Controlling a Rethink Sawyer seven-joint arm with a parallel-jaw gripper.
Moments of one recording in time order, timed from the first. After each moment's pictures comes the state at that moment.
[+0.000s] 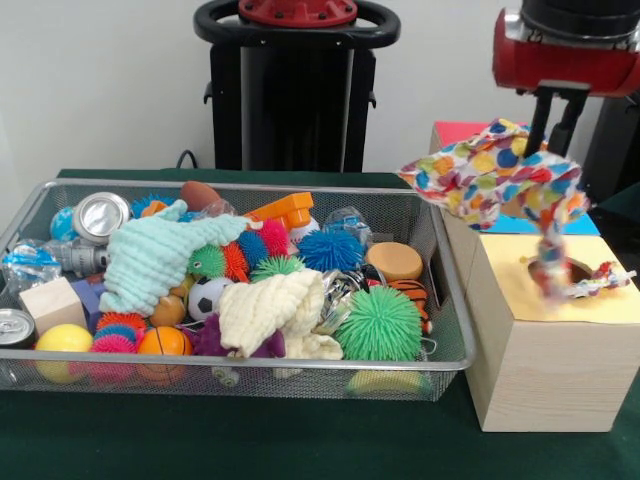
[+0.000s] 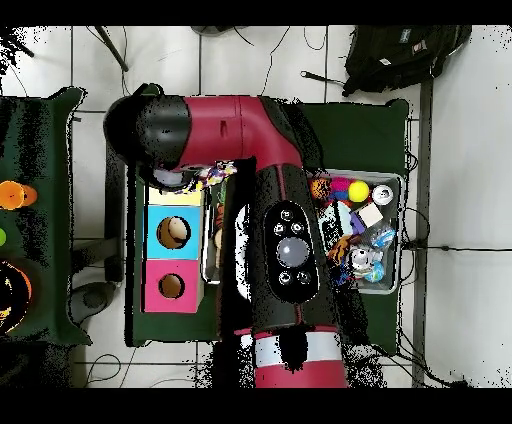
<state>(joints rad) -0.11 -0.64 0.17 1.15 -0.11 1.19 2.01</state>
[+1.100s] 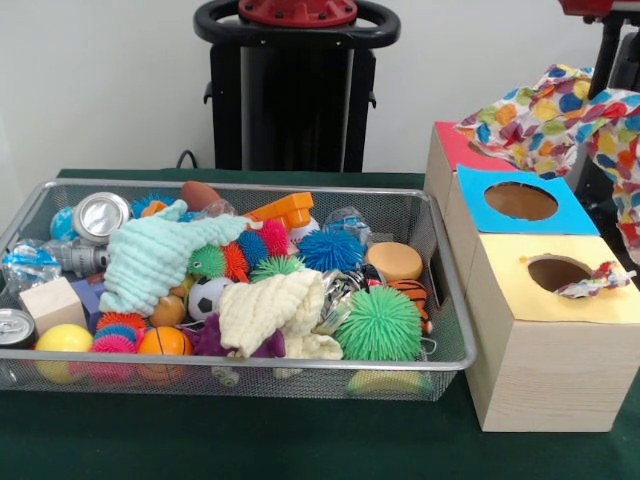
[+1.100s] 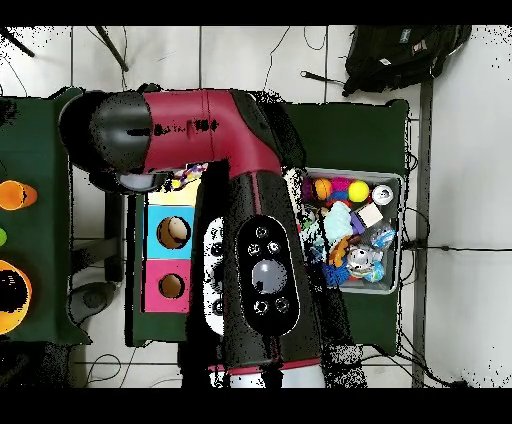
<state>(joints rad) -0.07 -0.71 0.17 1.15 -0.08 1.21 2.01</state>
